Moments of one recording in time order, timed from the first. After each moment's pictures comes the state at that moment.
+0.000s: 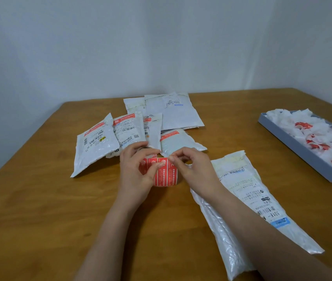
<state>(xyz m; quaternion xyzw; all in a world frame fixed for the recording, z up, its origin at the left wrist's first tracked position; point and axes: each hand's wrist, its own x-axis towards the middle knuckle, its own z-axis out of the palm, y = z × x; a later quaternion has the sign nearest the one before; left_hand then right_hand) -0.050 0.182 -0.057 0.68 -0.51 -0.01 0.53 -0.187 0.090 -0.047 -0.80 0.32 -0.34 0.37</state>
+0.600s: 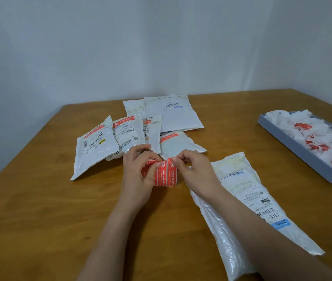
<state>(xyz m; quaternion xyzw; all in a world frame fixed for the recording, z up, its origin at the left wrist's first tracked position) -0.055 0.181 -0.056 0.67 -0.53 -0.02 0.52 -0.186 0.084 -0.052 -0.81 0.34 -0.33 0.35</state>
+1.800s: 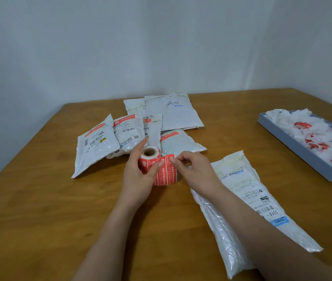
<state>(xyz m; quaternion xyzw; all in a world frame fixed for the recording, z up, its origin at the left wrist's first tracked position) -0.059 0.180 -0.057 0.64 -0.42 -0.19 0.62 -0.187 0.083 -0.054 -0.81 0.34 -0.31 0.36</state>
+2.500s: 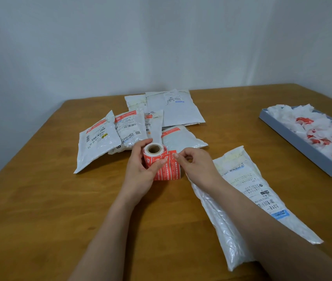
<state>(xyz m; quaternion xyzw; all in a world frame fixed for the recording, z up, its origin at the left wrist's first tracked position) -0.054 0.181 -0.060 0.59 -0.42 -0.26 0.64 -0.185 0.080 -0.056 -0.80 0.38 -0.29 0.37</state>
